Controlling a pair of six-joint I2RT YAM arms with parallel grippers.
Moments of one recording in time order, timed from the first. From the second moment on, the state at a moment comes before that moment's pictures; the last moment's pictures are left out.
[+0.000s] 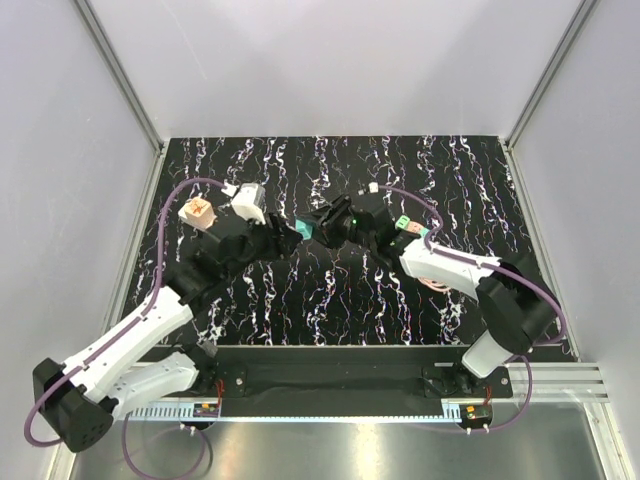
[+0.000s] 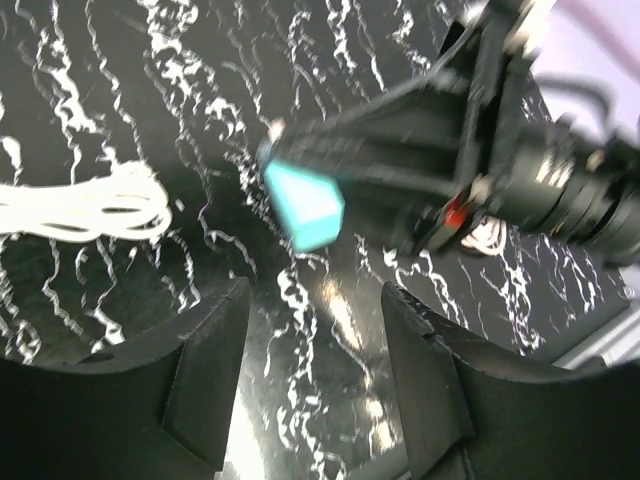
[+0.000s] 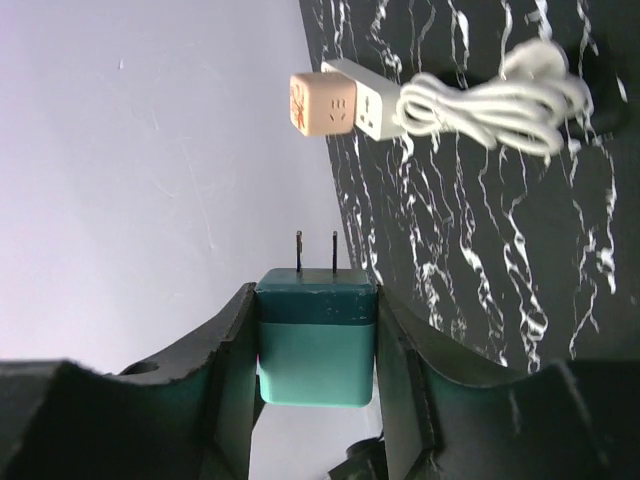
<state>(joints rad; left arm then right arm) -0.64 0.93 0.83 -0.27 -0.04 -0.52 0.73 1.61 1.02 0.26 -0.11 1.45</state>
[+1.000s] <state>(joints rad) -1.03 1.02 0.73 0.11 -0.57 -0.43 0.82 1.33 0.76 0.42 0.14 1.74</state>
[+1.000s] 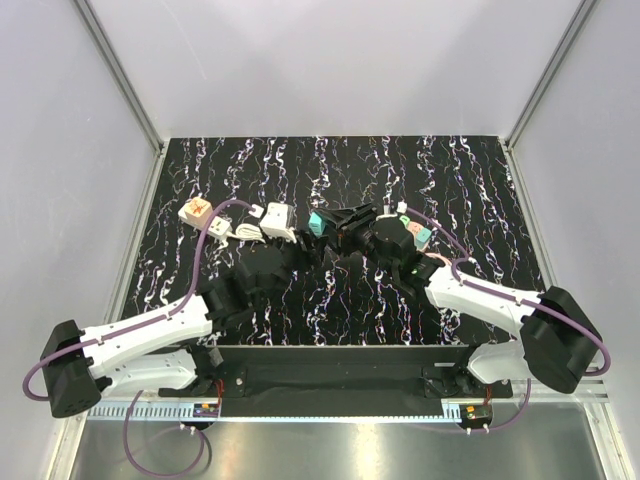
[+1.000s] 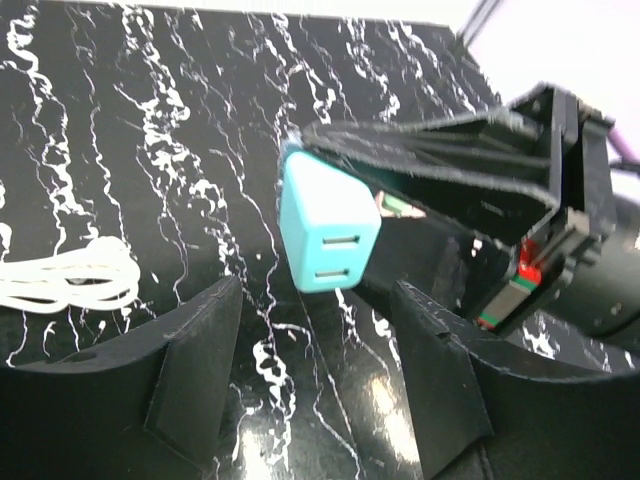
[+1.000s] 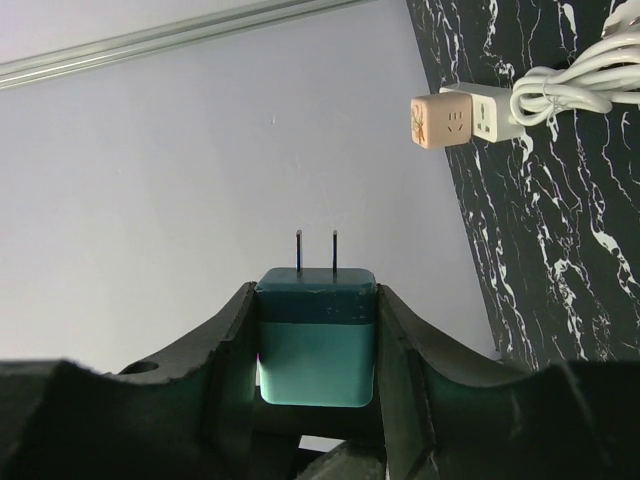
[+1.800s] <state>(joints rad) -1.03 1.08 0.78 0.12 -0.65 -0.44 0.86 1.33 0.76 0.43 0.15 1.76</state>
